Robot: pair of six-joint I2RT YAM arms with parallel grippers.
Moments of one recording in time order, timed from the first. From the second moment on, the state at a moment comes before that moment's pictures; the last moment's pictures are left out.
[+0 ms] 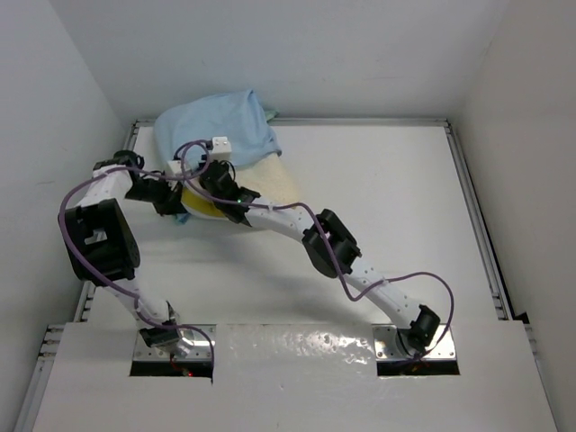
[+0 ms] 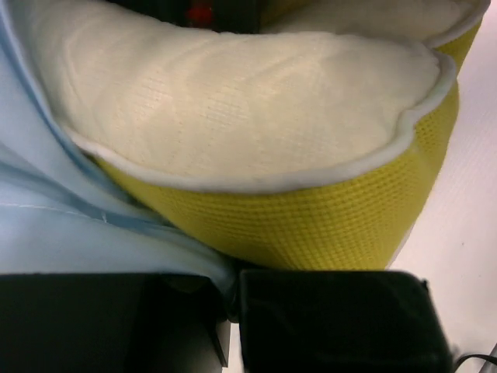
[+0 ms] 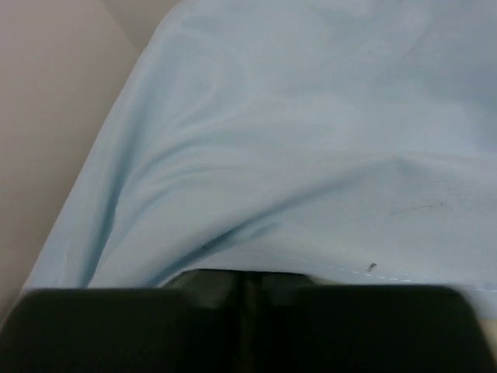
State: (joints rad) left arm 0.30 1.74 1.28 -1.00 0.80 1.20; right arm 0.94 2.71 2.34 0.20 0.59 0.40
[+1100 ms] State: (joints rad) left arm 0.38 1.90 2.03 -1.20 0.58 0.87; right arm 0.50 2.08 1.43 -0.01 -0.12 0.36
